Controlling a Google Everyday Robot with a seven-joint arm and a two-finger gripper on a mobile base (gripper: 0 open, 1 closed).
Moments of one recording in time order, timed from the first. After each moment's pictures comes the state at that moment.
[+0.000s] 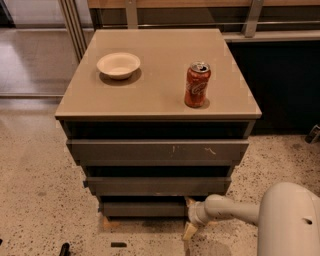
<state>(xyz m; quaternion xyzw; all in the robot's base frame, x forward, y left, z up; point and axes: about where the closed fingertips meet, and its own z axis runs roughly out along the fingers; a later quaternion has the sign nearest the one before) 0.540 -0.117 0.201 -0.64 0.72 0.13 0.26</state>
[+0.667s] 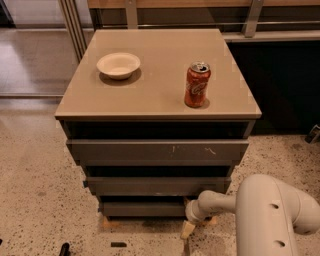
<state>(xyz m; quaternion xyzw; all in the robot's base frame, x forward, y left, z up) 0.552 -0.116 0.167 -0.64 0.73 0.13 0.20</state>
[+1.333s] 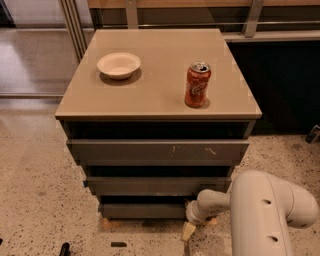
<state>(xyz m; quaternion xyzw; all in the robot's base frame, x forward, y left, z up) 0.541 -0.119 0.163 -0.63 0.75 0.14 0.17</state>
